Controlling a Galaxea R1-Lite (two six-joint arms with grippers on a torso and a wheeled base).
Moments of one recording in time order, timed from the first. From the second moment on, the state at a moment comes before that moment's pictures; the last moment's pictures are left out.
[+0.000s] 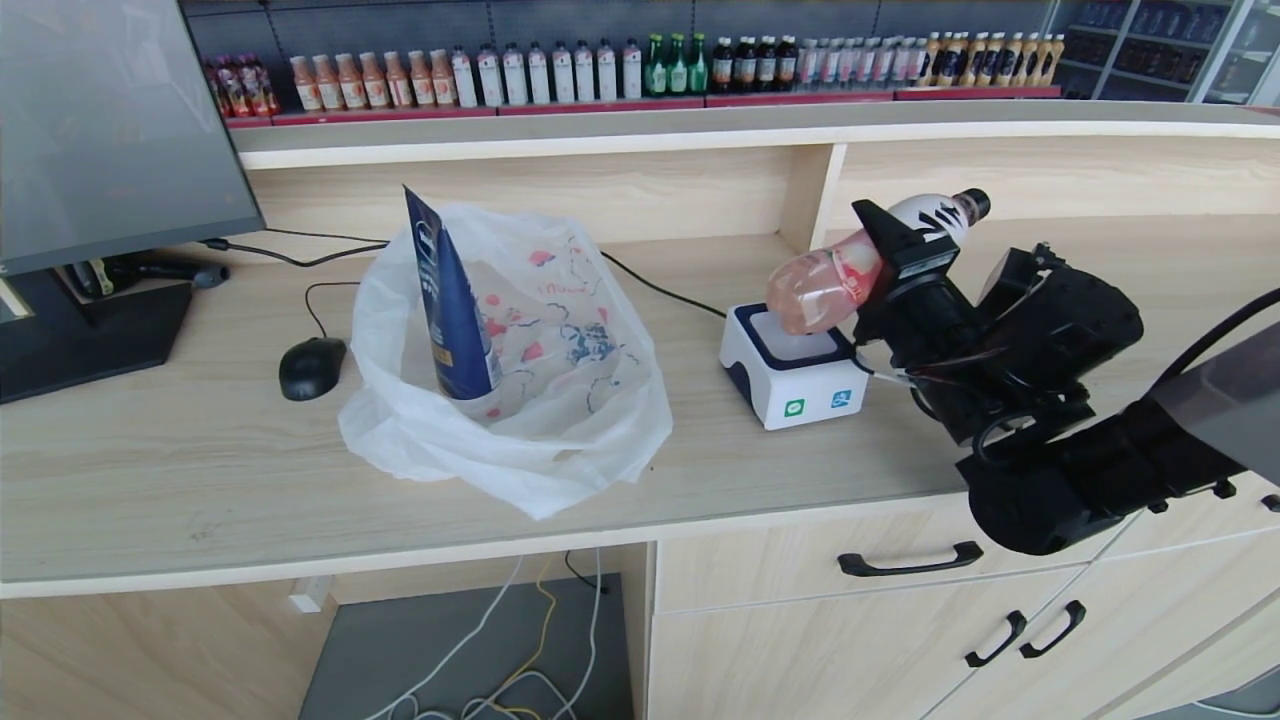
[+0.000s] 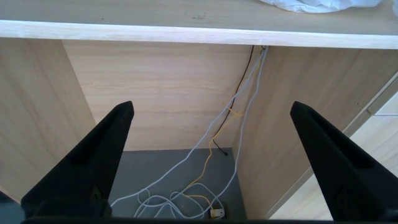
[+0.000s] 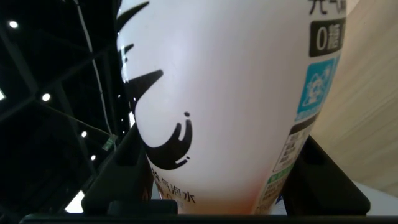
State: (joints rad) left arm 0.00 0.00 0.00 0.00 0.00 0.00; right arm 0.34 2.06 -1.00 -1.57 -0.02 1.24
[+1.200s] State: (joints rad) left arm 0.00 0.00 0.00 0.00 0.00 0.00; right arm 0.35 2.06 -1.00 -1.57 -0.02 1.24
